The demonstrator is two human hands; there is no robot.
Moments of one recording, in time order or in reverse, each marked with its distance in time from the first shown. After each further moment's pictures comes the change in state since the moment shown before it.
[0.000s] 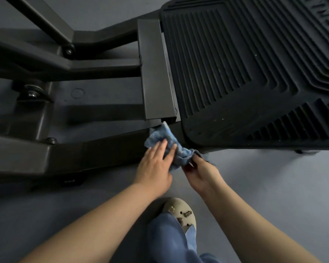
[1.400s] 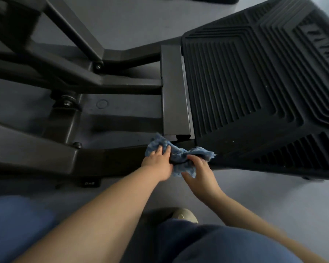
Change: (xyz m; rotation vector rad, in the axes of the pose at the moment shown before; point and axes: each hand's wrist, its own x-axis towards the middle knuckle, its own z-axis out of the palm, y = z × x) left_hand 0.029 -0.030 -0.041 -0.142 -0.360 -0.326; right_hand -0.044 -0.010 0.028 -1.711 -0.208 -0.687
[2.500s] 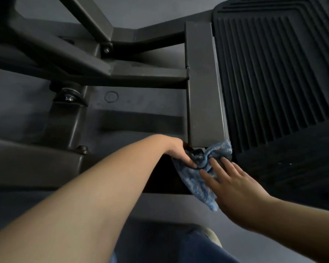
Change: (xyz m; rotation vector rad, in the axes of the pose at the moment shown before) left_hand 0.106 -0.045 -0.062 -0.142 -0.407 0.107; right_hand 0.050 -0.028 -0.015 -1.089 -0.474 -0.376
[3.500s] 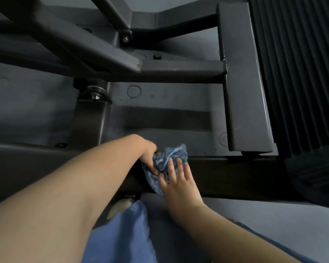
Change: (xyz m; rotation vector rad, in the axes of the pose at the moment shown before) left_hand -0.013 -0.151 -0.020 0.428 -0.153 -0.103; right_hand 0.123 -0.155 -0.019 0.149 0.043 -0.049
